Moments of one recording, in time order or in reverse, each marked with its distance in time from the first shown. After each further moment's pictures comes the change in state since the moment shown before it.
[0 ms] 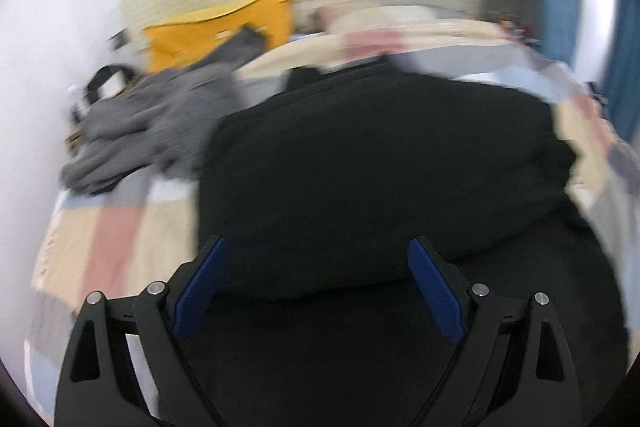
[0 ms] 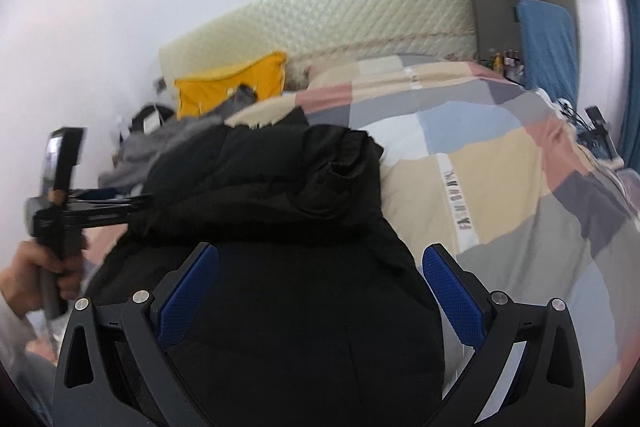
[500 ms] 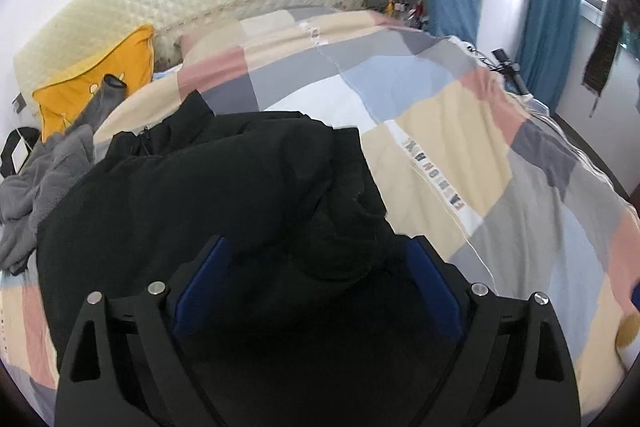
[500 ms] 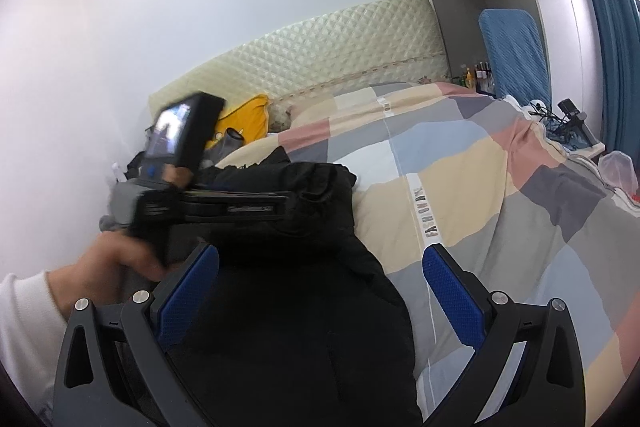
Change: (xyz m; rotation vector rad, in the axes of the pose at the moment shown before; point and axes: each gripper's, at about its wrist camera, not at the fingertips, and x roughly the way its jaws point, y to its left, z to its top) left arm -0.016 -0.219 0.057 0.218 -0.025 -0.308; right arm -0.069 -0.029 -0.024 0.109 -0.174 -0.019
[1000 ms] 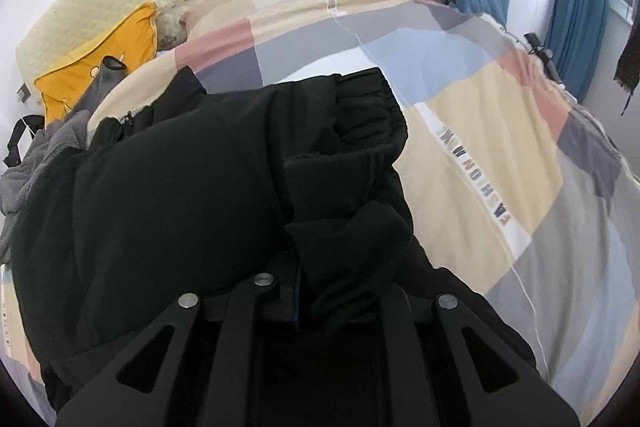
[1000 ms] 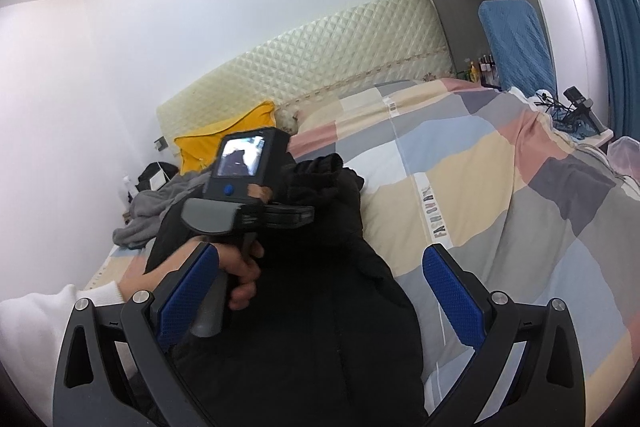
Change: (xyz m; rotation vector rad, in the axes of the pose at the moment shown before) left arm 0.078 -0.007 0.016 -0.020 0.074 0.080; right arm -0.003 -0.012 0.003 0.061 -0.015 0.049
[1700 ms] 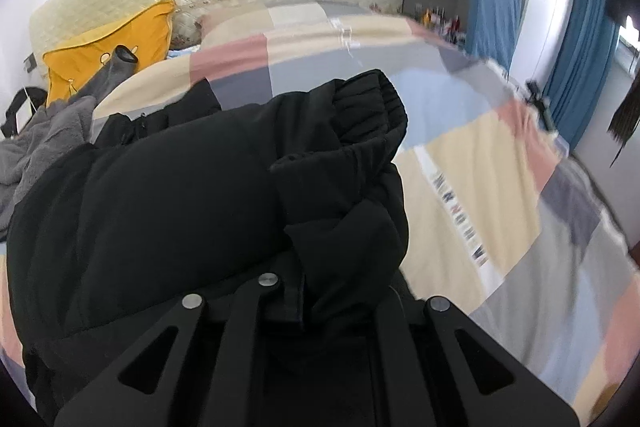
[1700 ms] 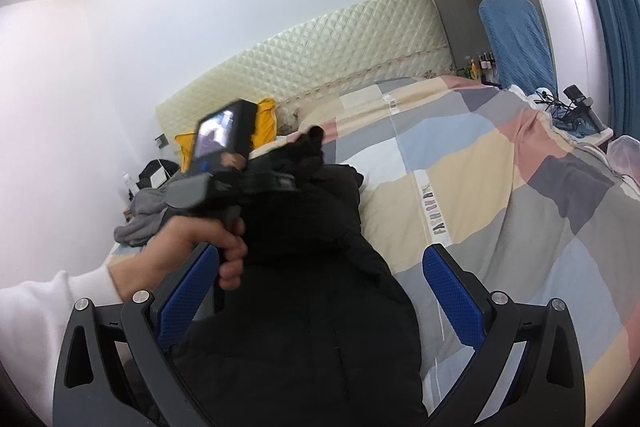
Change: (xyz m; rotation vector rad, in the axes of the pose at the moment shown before) left arm -0.011 0.013 0.016 -0.113 -0.044 -0.034; right arm -0.001 -0.003 0.001 0.005 0.019 0.013
